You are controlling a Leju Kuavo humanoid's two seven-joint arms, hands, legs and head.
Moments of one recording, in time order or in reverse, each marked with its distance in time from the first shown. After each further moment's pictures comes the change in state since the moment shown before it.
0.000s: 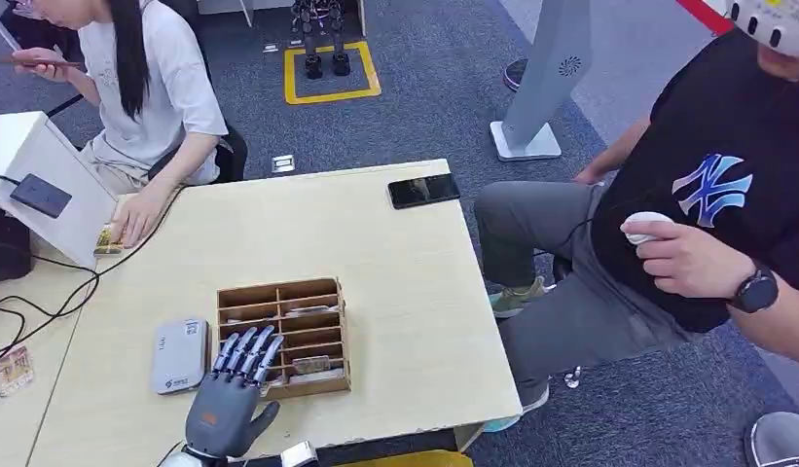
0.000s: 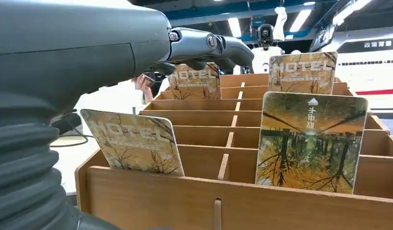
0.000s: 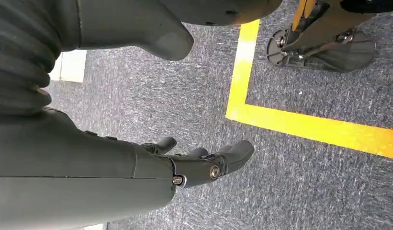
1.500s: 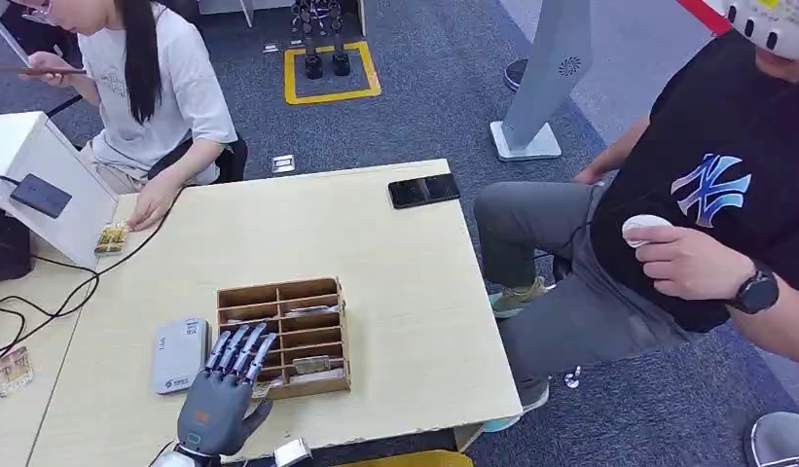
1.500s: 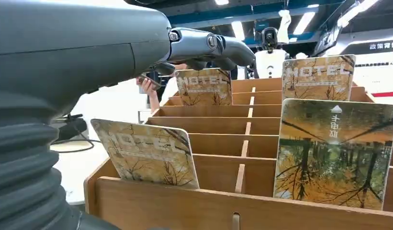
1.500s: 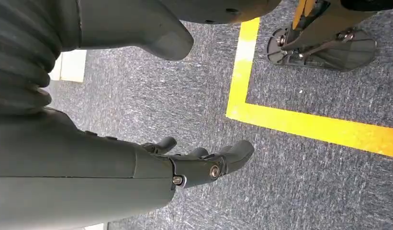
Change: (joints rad) left arm 0.009 -0.002 0.039 -0.025 -0.015 -0.008 -0.012; right arm 0.000 0.001 0.000 0.003 0.000 -0.002 0.000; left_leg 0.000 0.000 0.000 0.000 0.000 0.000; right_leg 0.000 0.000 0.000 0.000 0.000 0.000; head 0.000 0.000
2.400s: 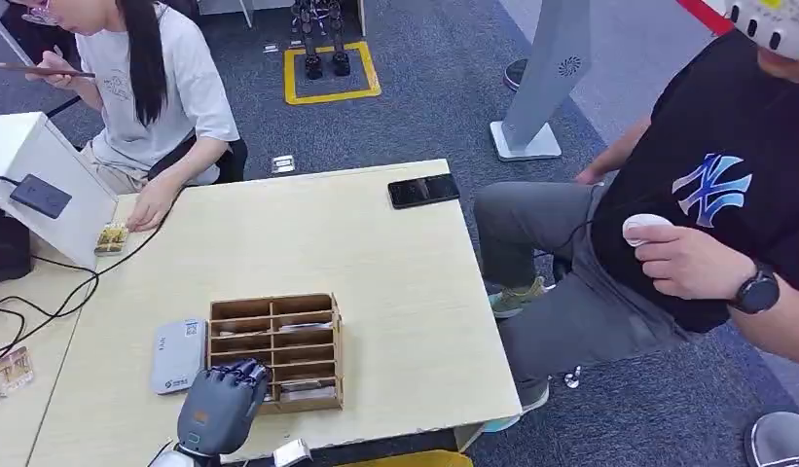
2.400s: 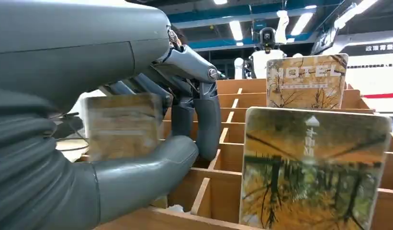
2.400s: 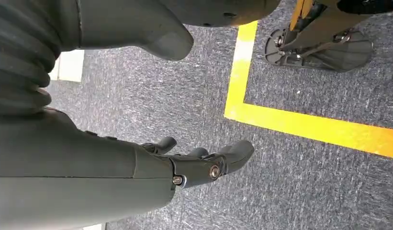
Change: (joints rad) left arm 0.000 0.000 0.010 -0.001 0.012 -0.016 -0.002; right arm 0.000 0.004 0.000 0.000 0.001 -0.004 -0.007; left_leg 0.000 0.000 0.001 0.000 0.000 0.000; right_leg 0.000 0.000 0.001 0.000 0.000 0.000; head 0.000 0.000
